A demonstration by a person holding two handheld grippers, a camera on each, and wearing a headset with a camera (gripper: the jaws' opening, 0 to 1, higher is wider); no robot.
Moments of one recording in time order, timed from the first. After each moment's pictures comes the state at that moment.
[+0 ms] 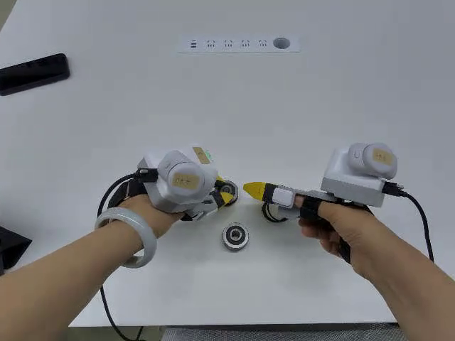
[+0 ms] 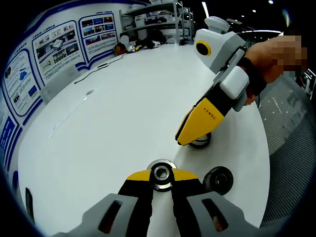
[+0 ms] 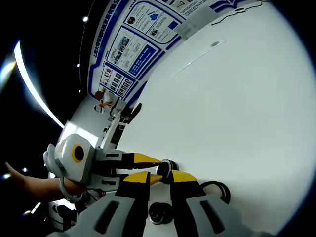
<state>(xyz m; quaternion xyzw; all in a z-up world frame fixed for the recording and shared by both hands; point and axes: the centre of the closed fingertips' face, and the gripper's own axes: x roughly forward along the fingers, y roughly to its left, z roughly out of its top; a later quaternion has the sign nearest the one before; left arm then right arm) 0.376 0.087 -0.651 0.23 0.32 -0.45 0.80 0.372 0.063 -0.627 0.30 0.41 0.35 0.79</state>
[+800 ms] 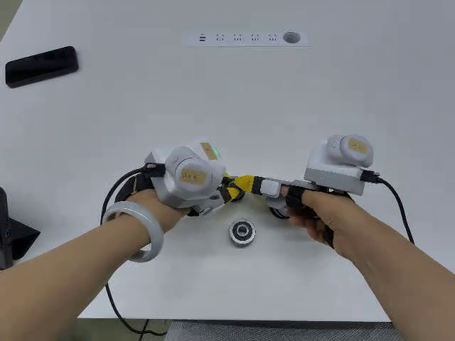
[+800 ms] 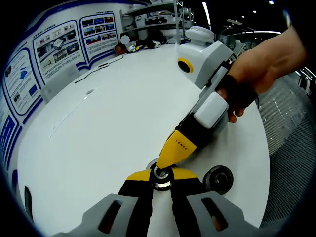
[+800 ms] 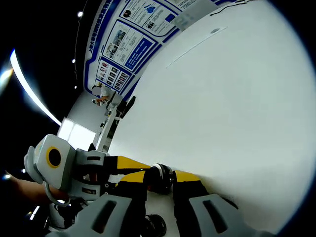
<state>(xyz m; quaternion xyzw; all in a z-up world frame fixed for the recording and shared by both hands) 0.377 0.088 -0.653 0.22 0.32 -0.45 0.80 0.385 0.086 -0.658 0.29 0.44 0.35 0.78</state>
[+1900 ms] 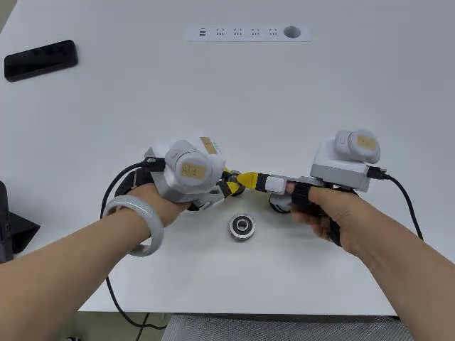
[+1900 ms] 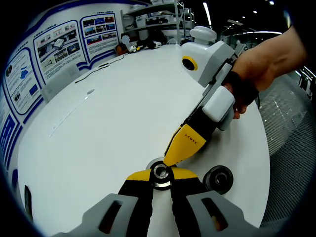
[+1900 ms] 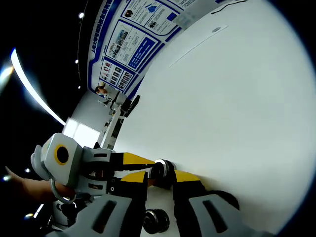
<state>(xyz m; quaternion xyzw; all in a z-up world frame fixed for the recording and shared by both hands) 0.376 0.089 -0.652 0.22 0.32 -0.45 0.81 0.379 0.084 -0.651 0.31 0.44 0.36 0.76</state>
